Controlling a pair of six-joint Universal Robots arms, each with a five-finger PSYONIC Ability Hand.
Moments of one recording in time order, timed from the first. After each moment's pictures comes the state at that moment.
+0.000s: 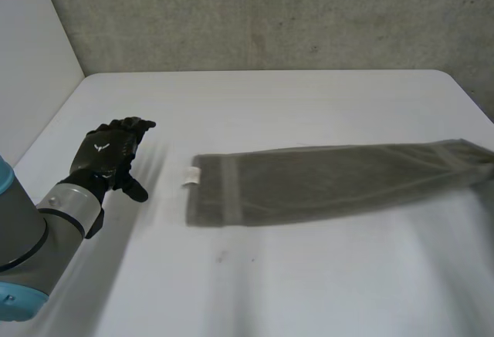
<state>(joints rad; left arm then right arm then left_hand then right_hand) 4.49 -1.80 -1.92 3.57 -1.40 3.21 1.31 -1.04 1.55 -0.28 1.37 2.53 0.18 0.16 0.17 0.17 0.03 1.36 1.17 1.19 1.19 0.97</state>
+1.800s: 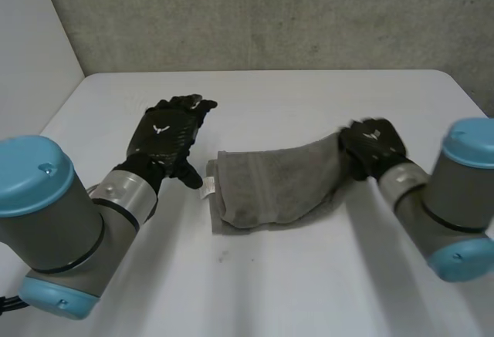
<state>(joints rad) 4.21 -1.83 -1.74 3.53 -1.51 3.20 1.95 -1.10 1.58 -0.32 1.43 2.83 0.18 0.16 0.17 0.17 0.03 1.33 1.18 1.19 1.19 0.98</state>
